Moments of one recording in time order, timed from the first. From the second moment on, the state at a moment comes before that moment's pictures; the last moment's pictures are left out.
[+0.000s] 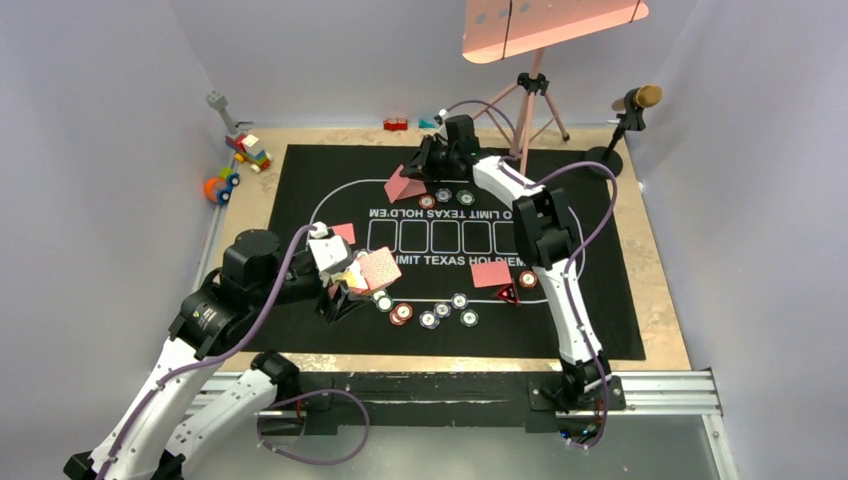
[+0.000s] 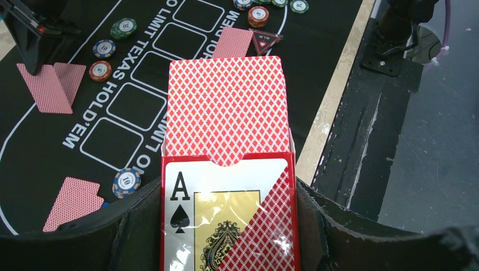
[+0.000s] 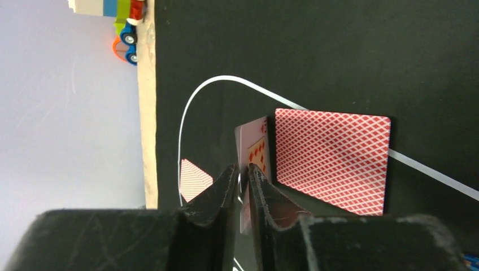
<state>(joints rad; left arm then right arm) -0.53 0.65 0.94 -0.76 0.54 0.25 0.42 2.52 2.11 -0.18 -0.56 0.80</state>
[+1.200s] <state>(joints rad) -0.52 0.66 0.93 -0.71 0.55 0.25 0.54 1.47 1.34 -0.18 -0.62 0.73</state>
